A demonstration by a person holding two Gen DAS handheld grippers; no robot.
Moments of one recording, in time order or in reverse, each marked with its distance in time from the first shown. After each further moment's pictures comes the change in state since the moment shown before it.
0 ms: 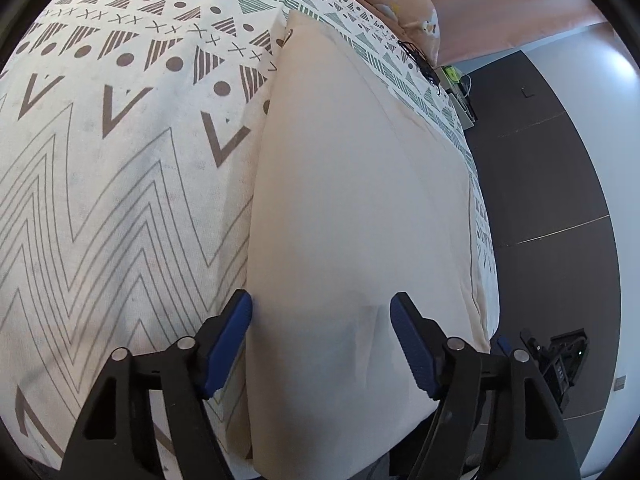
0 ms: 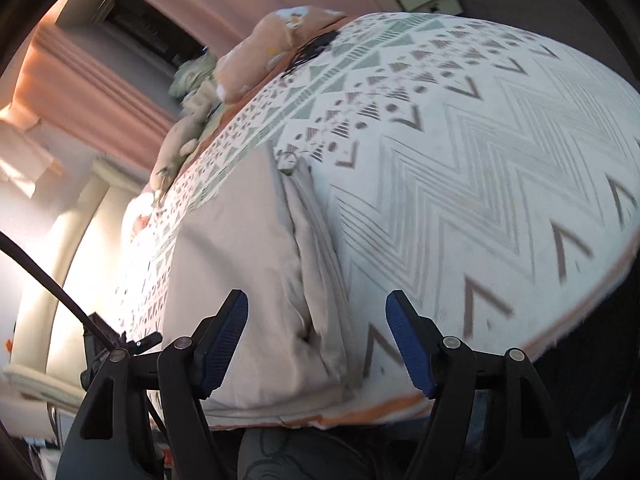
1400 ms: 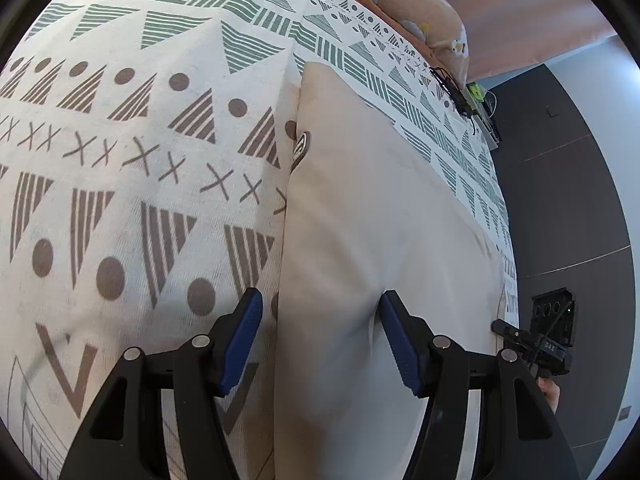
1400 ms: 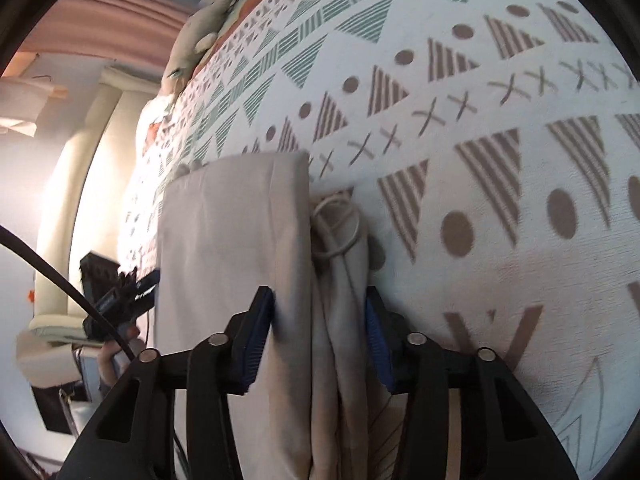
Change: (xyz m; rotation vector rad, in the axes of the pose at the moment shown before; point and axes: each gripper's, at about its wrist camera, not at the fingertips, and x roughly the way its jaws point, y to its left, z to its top) left arm 0.055 0.015 0.130 -0.008 -0.024 0.065; right arm 0.296 0.020 0.162 -0.083 0.464 0.146
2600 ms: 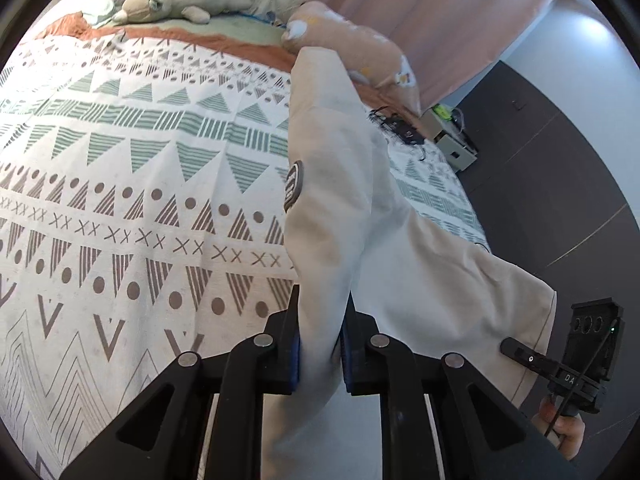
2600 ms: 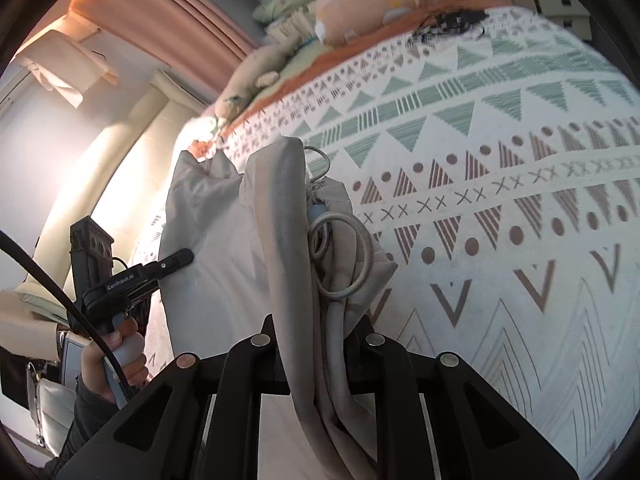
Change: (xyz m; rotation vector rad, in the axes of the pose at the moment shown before) left arm -0.109 -0.105 -0.044 0.189 -0.231 0.063; right arm -0.061 0.109 -0.073 -0.204 -0.260 -0.032
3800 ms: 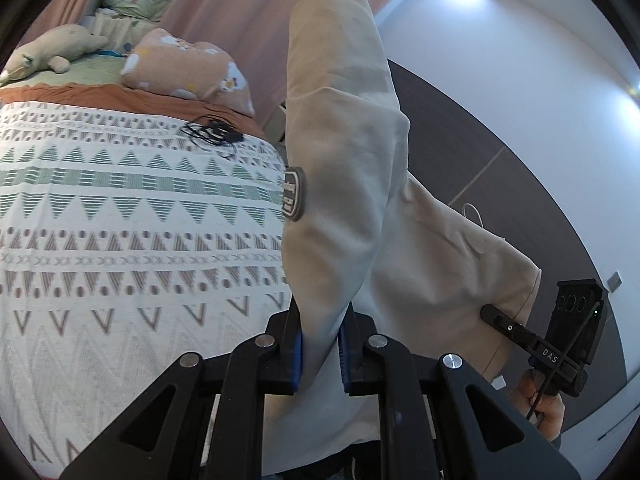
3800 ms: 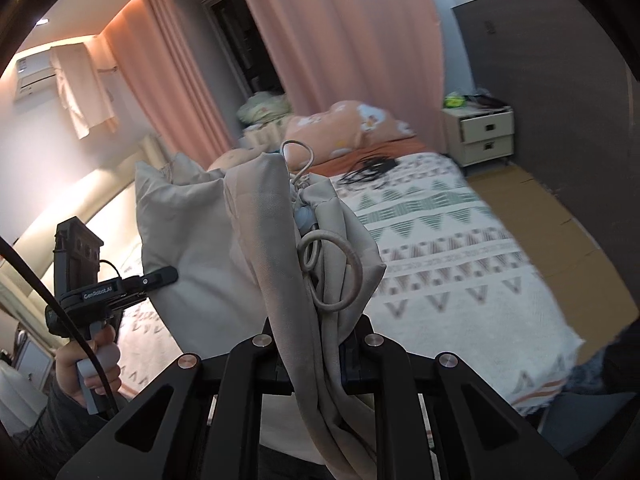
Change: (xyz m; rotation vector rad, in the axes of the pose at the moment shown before) left arm -0.065 -0.238 -0.061 0.217 -0.006 -0.380; right arm -0.364 -0.019 -0.127 -0.138 -0.369 -0.265
